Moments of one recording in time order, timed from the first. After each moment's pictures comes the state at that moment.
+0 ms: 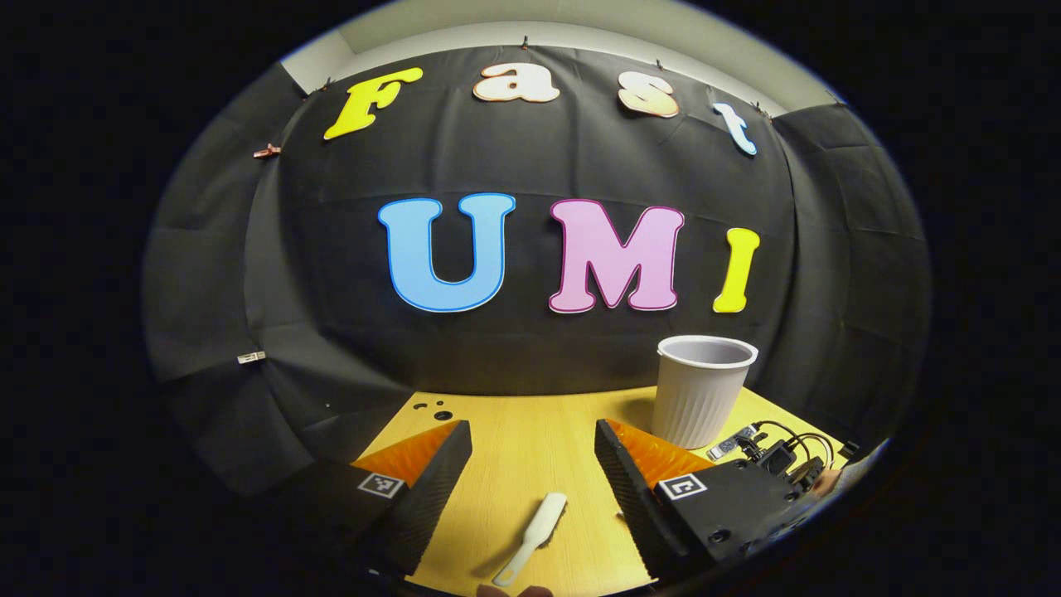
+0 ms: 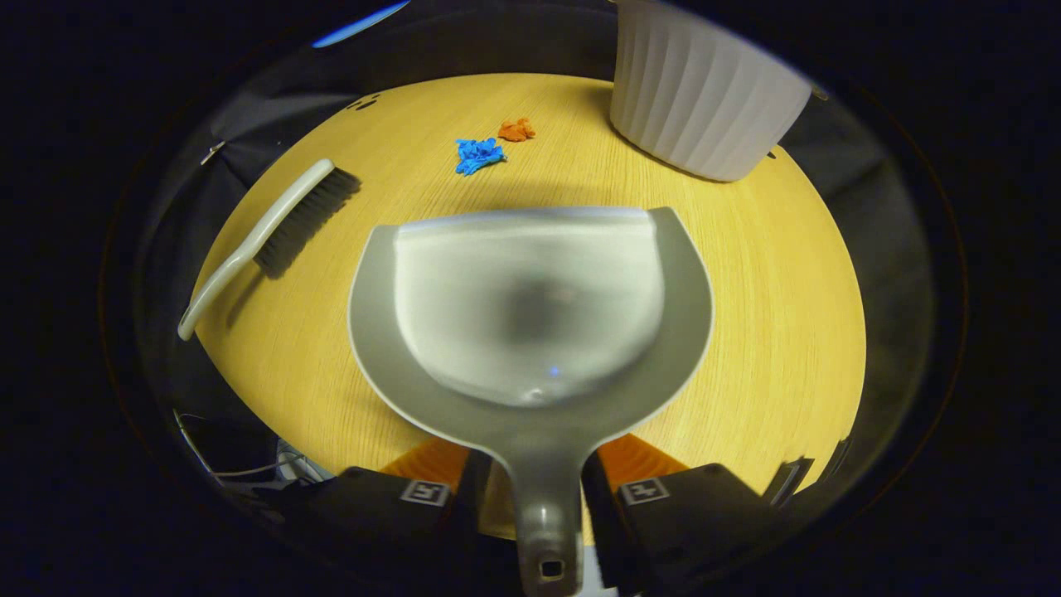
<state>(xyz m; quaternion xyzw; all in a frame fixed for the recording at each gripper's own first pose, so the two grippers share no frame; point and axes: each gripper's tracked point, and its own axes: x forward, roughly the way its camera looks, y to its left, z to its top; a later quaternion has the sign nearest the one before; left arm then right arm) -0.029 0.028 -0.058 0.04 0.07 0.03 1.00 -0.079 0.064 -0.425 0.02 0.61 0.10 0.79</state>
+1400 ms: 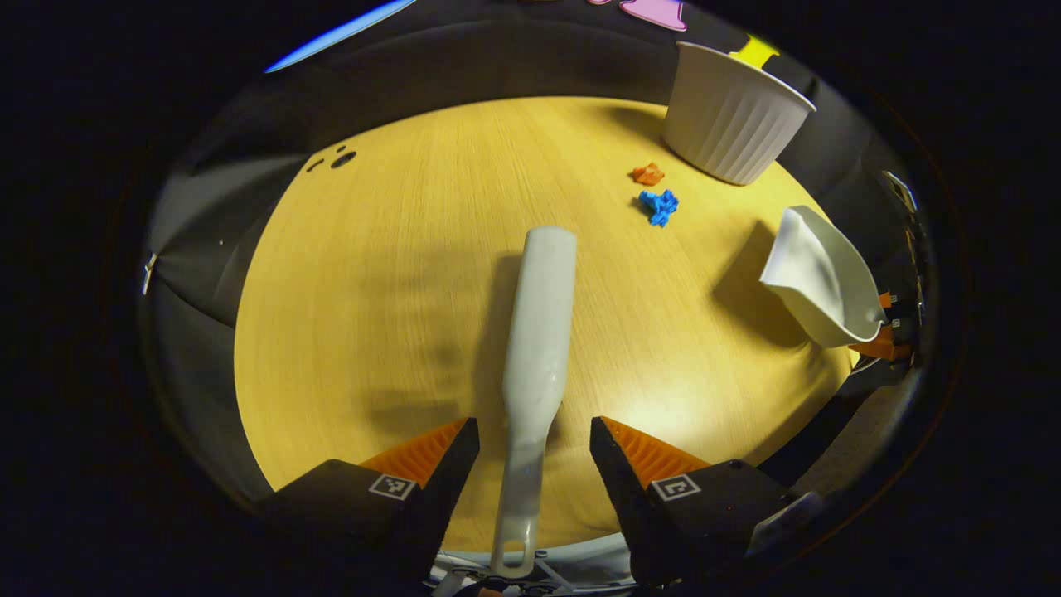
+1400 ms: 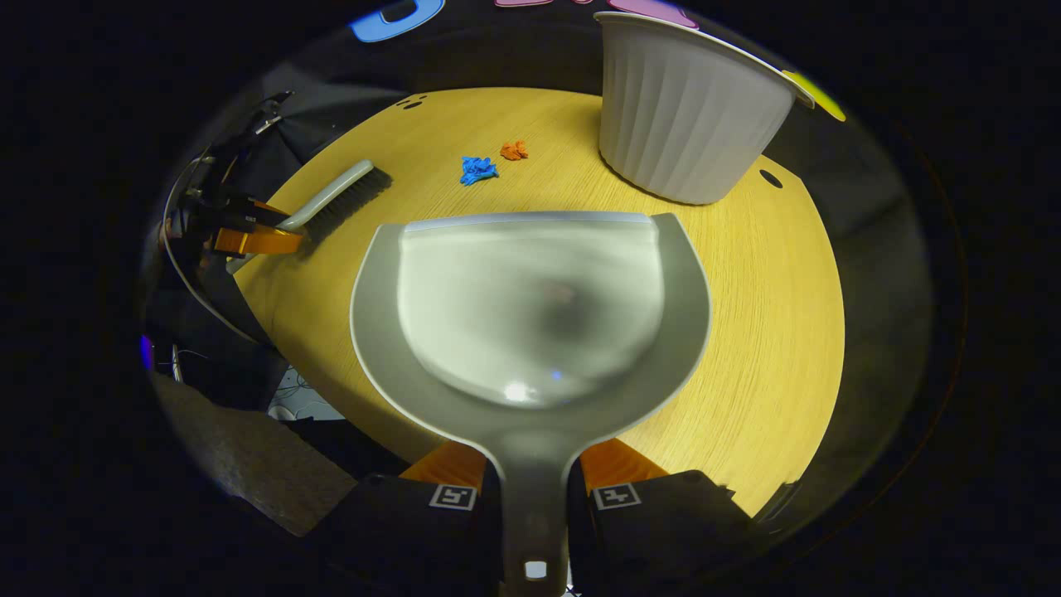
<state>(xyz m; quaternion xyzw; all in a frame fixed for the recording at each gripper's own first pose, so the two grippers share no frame) -0.009 0.065 -0.373 0.06 0.58 -0.04 0.81 -0.093 -0.023 -0.384 -0.02 0.57 0.19 0.80</state>
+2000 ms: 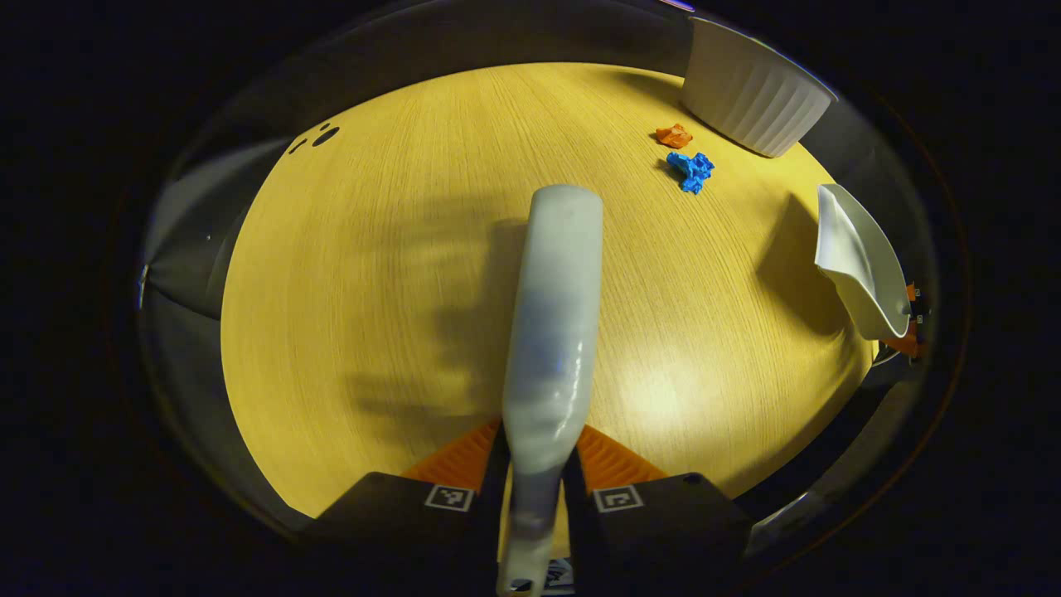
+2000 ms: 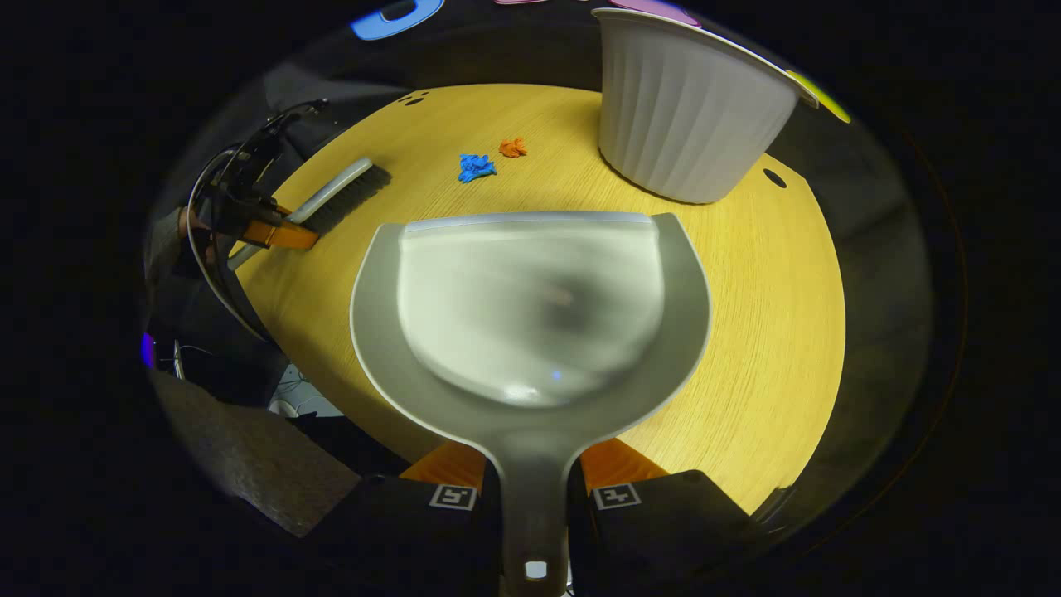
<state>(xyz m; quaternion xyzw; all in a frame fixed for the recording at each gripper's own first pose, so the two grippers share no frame) 0.003 0.072 -0.398 0.08 0.61 -0.03 0.79 -0.090 -0.023 -0.383 -0.03 0.58 0.21 0.79</state>
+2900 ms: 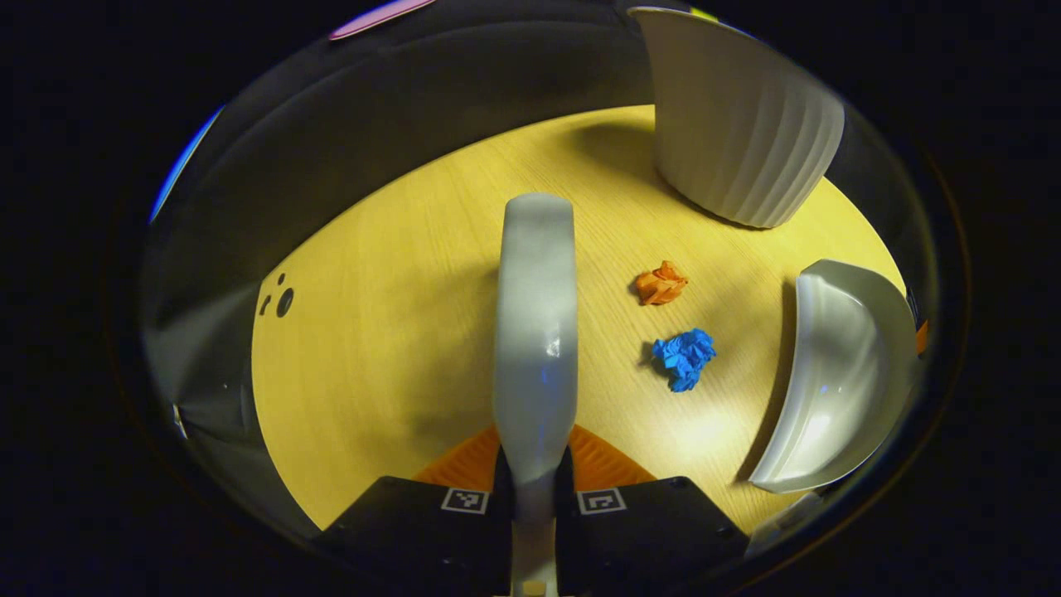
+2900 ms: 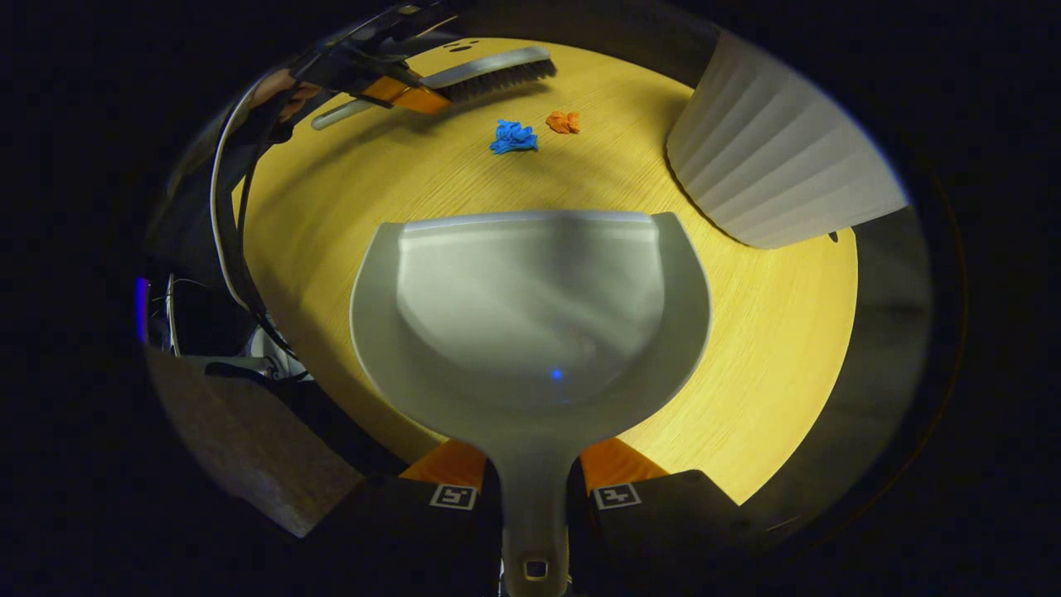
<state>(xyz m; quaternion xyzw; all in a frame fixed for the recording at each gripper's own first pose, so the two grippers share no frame) 0.190 -0.004 -0.373 0.20 0.53 -0.09 0.82 -0.056 -0.012 -0.388 -0.13 0.64 0.26 0.71</state>
